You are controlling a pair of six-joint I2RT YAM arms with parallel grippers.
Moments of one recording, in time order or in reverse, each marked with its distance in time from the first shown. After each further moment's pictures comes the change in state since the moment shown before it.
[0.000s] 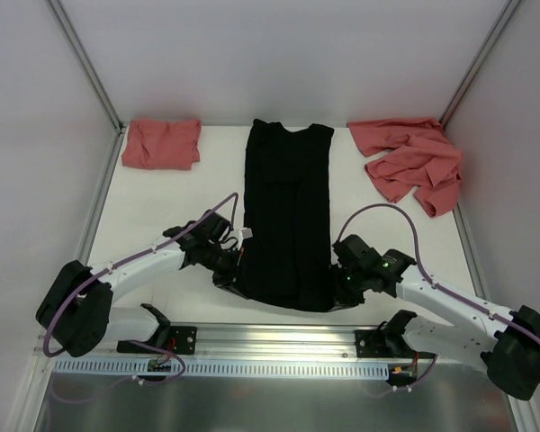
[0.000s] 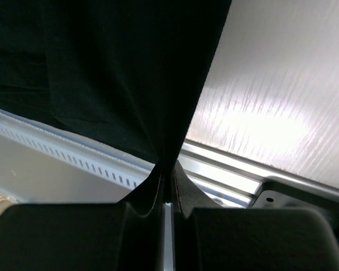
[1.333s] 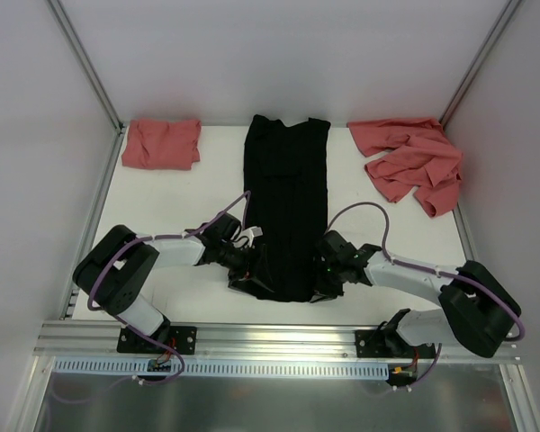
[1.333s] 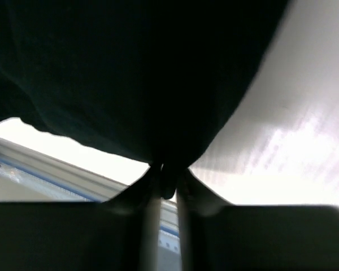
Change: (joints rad) left arm 0.002 0.285 -0.057 0.436 0.107 -0.132; right arm -0.005 0.302 -0.035 0.348 -0.003 0.105
